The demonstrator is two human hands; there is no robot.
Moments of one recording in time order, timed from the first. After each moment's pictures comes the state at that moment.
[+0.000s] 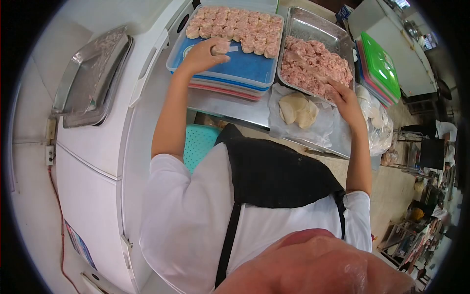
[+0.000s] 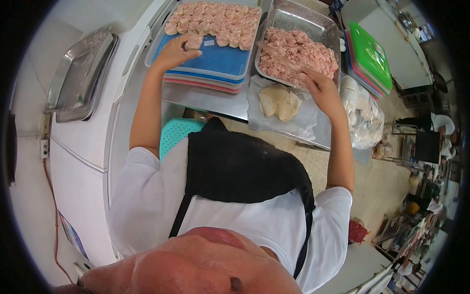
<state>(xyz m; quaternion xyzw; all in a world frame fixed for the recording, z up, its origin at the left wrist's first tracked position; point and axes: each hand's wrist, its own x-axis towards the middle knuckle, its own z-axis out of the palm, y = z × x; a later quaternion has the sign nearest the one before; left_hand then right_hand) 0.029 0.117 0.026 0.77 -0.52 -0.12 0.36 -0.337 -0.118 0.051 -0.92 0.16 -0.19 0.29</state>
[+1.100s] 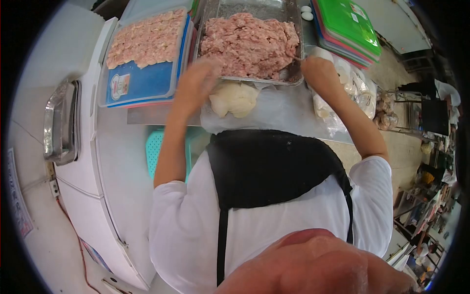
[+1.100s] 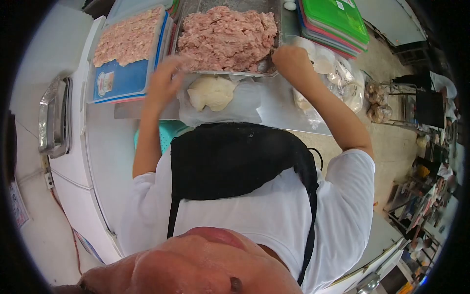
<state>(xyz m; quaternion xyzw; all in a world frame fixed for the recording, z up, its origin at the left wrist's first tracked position) -0.190 -0.007 0.020 0.70 -0.60 -0.02 0.38 -0.428 -0.250 0.035 -0.97 0.13 -0.01 -0.21</state>
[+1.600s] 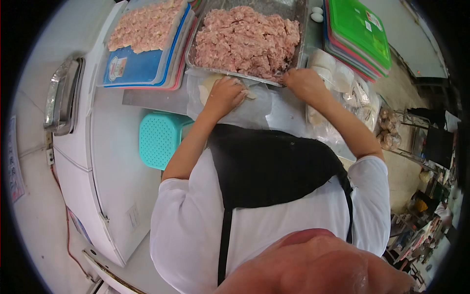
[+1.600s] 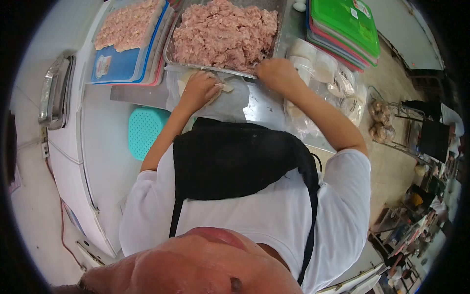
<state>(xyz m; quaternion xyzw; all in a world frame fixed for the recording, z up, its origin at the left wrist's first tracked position) -0.281 -0.047 -0.073 0.76 -0.60 -0.08 0.25 -0.441 -0.276 -0.014 -1.00 -0.02 -0.02 -0.07</state>
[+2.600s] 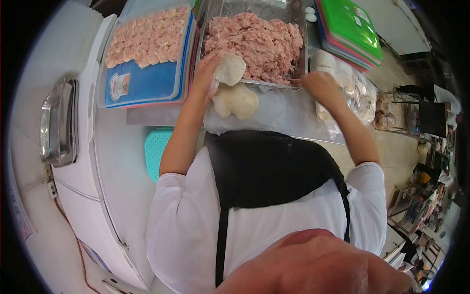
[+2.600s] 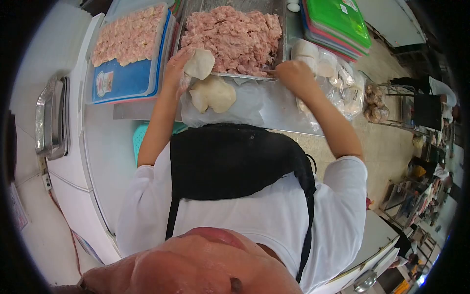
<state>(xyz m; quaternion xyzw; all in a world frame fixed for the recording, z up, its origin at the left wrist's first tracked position) -0.179 -0.054 -0.027 0.46 -0.15 -0.45 0.75 -0.437 -0.251 0.004 -0.99 0.10 0.00 -0.09</state>
